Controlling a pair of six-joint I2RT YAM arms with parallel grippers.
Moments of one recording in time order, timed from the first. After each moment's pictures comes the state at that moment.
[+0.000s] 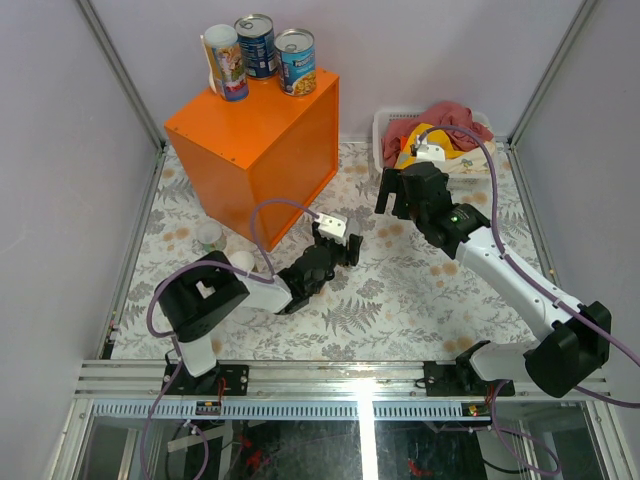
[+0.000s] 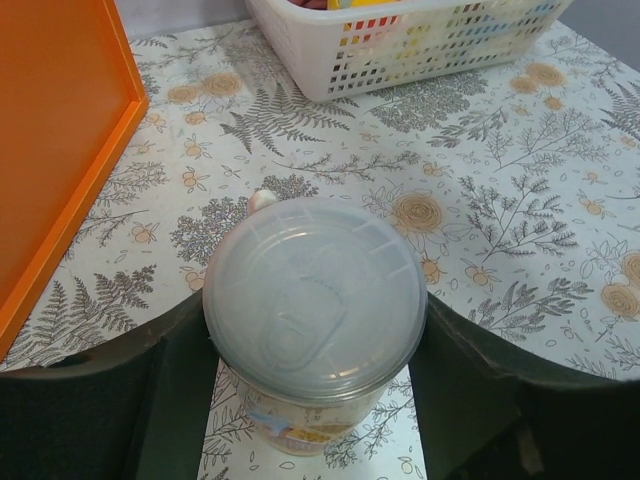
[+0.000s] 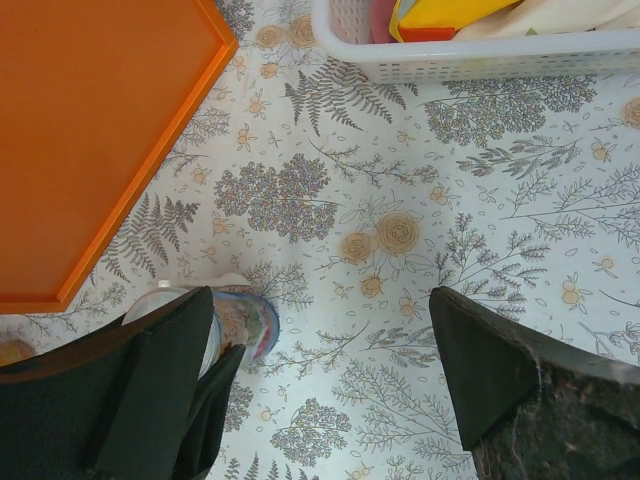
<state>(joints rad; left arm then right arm) -0.92 1.79 0.69 1.01 -0.46 -0.16 0.55 1.31 1.18 -0.45 0.37 0.44</state>
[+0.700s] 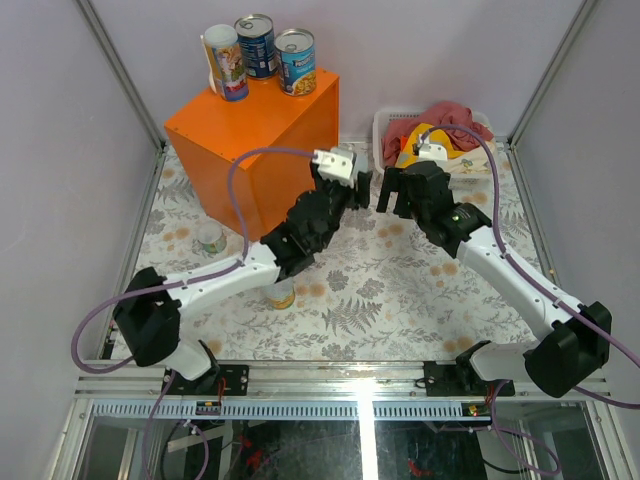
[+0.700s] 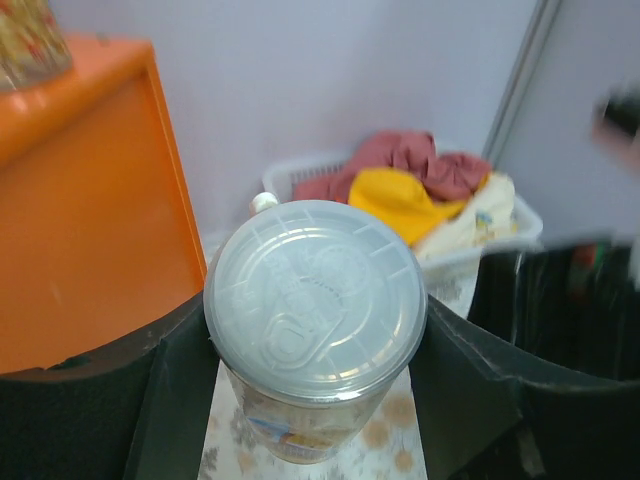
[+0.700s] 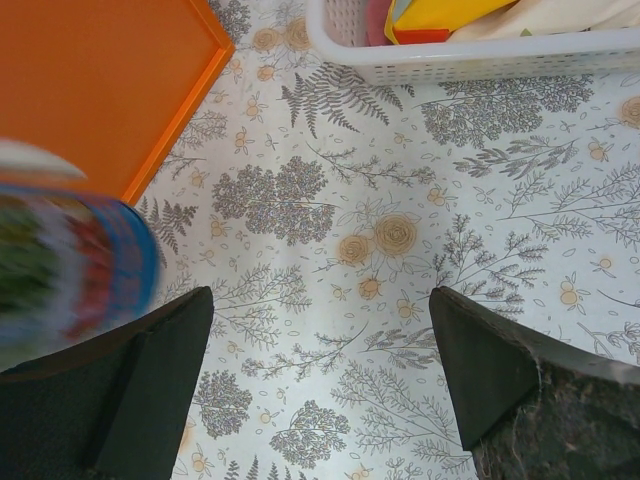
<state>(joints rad) -0.91 1.53 1.10 0.56 -0.52 0.00 0.54 1.31 1.18 -0.45 0.37 0.44</state>
